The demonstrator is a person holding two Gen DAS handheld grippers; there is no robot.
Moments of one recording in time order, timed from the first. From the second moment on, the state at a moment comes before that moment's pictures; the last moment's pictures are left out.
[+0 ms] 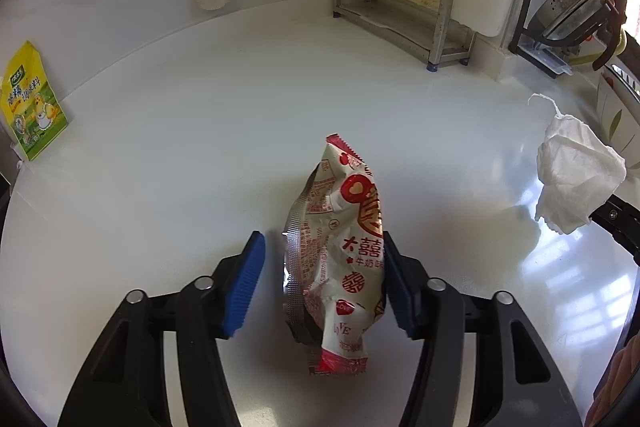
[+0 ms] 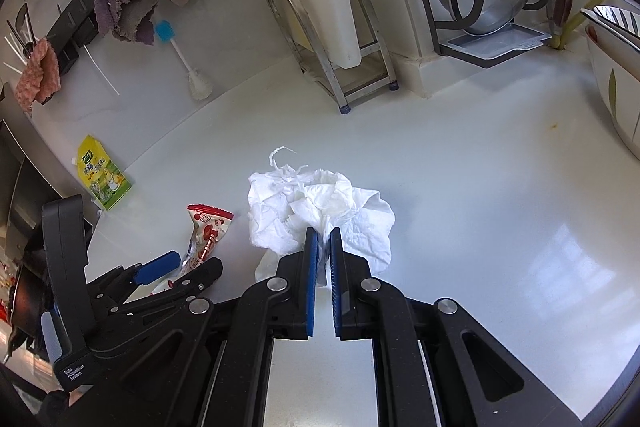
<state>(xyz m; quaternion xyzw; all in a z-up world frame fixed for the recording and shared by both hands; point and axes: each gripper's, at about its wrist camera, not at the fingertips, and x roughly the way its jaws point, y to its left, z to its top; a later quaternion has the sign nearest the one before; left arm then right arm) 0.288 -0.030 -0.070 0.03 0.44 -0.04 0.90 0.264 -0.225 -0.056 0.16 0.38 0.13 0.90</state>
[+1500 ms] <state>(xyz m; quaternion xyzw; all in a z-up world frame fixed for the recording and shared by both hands) -0.075 0.000 -0.048 0.05 0.36 -0.09 0.93 -0.134 -0.181 -0.080 0.15 0.33 0.08 0.93</state>
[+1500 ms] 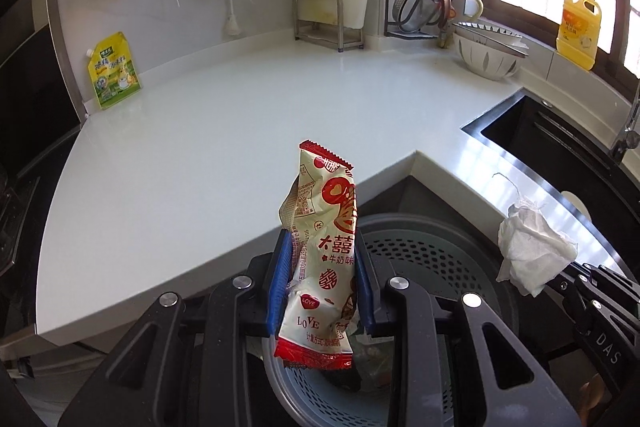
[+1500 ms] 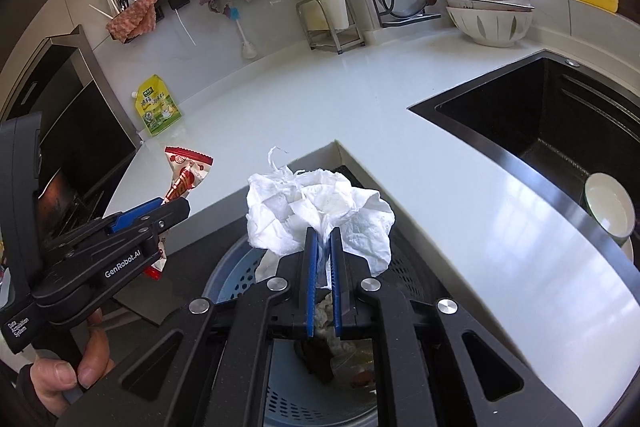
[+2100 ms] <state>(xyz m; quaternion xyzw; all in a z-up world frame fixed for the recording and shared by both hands) -0.103 -0.004 -0.092 0.05 0.39 -0.10 0.91 -0.160 -0.172 -0.115 0.15 0.36 0.07 0.92</state>
